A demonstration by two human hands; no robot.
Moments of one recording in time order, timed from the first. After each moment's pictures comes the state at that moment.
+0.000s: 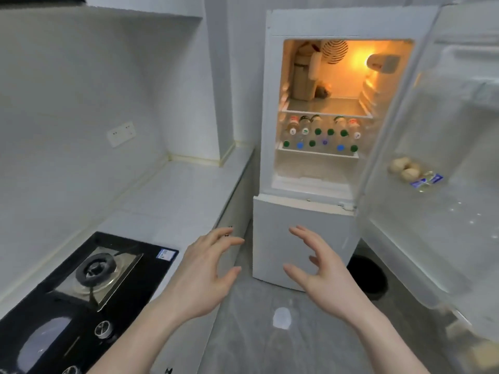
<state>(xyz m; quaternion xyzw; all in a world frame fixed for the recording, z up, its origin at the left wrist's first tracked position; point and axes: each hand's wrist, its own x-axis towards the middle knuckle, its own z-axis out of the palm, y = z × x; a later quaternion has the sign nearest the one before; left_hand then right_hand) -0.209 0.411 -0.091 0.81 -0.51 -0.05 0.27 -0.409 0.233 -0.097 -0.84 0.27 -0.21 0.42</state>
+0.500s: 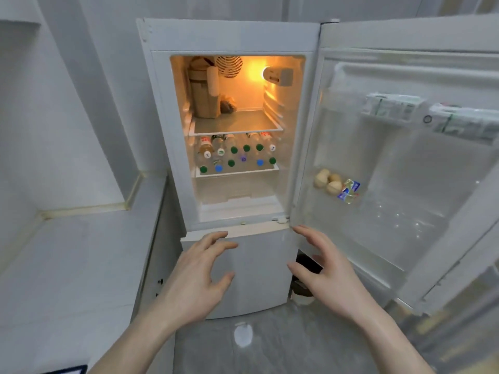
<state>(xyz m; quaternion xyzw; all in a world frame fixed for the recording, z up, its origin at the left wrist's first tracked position) -0.141 0.192 -0.076 0.69 -0.67 -0.10 0.25 -0.407 0.102 -0.080 -0.76 0.44 -0.32 0.34</state>
